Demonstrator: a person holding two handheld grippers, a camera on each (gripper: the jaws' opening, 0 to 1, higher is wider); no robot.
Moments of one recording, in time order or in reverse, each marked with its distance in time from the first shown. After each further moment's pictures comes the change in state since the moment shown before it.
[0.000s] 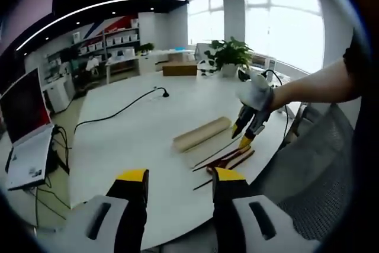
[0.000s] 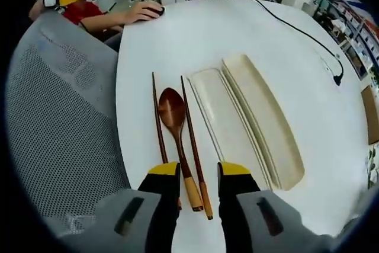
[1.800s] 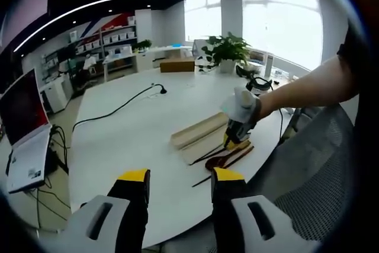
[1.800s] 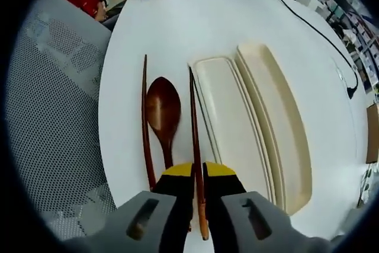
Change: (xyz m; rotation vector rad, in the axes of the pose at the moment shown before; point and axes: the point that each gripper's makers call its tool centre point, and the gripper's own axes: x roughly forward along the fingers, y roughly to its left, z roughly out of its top) left arm 0.002 -0.003 -0.004 0.019 0.026 -0.014; right arm 0.040 -0.004 0.003 -0.092 0.073 -0.022
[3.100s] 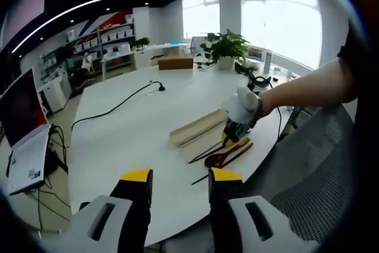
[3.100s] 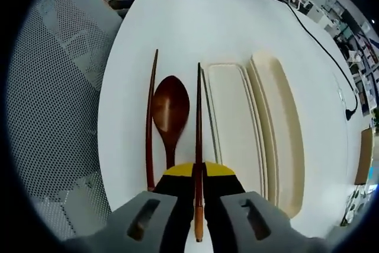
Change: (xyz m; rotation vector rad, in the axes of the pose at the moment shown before) left arm 0.001 -0.002 -0.003 0.010 0.020 -0.007; right arm 0.002 0.002 0.005 -0.134 0.010 -0.019
